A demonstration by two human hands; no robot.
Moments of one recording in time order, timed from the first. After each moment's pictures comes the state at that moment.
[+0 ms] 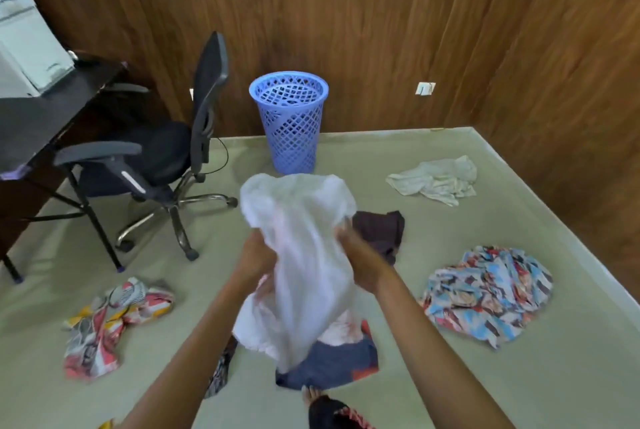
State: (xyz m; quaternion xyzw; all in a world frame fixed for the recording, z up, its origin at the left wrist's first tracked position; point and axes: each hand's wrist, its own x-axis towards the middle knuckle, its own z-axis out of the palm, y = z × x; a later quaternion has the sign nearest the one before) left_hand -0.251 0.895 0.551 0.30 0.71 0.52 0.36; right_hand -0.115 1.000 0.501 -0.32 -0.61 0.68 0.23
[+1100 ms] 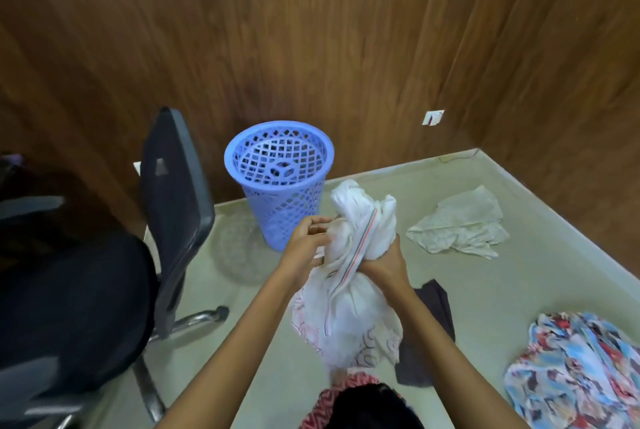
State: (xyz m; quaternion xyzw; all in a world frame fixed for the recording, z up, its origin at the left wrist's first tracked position) left_hand -0.603 1.401 0.526 0.29 0.57 0.50 0.58; right_hand -0.451 1.436 0.471 -0.61 -0.54 0.48 0.33
